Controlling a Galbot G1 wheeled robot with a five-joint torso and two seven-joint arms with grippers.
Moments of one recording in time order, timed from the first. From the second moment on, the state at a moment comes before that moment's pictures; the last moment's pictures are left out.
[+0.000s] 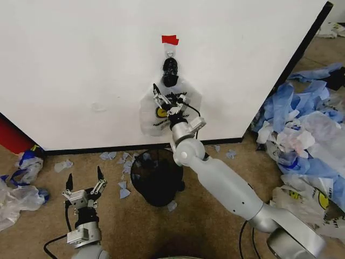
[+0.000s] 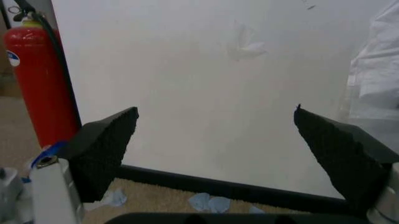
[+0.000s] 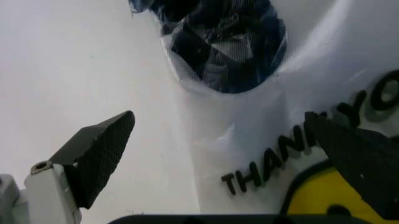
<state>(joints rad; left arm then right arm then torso) 1.59 -1.45 -0.59 -1.94 -0.08 -0.44 -0.31 -0.43 1.35 -0.27 1.47 1.11 0.35 0.22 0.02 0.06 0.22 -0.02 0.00</state>
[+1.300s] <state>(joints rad) 1.60 -1.50 -0.57 -1.90 -0.03 -0.48 -0.33 -0.39 1.40 -0.26 1.46 1.13 0.36 0.20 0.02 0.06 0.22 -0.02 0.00</state>
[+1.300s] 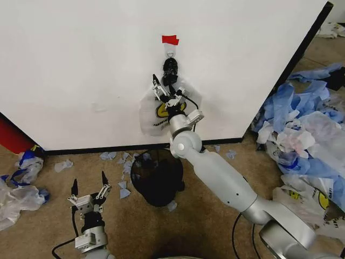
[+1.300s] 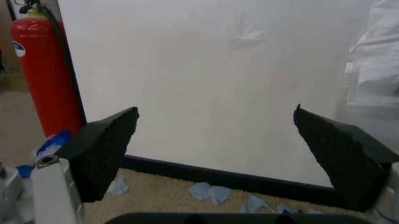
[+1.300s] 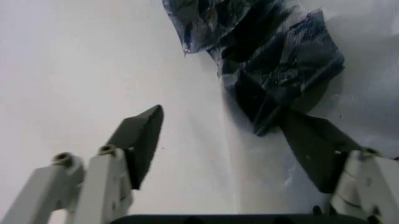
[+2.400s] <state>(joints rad) 1.60 -1.51 -0.57 -1.86 -0.02 -0.51 -0.34 -0.48 1.39 -0.17 1.46 1.12 0.37 0.19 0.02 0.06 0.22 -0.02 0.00</state>
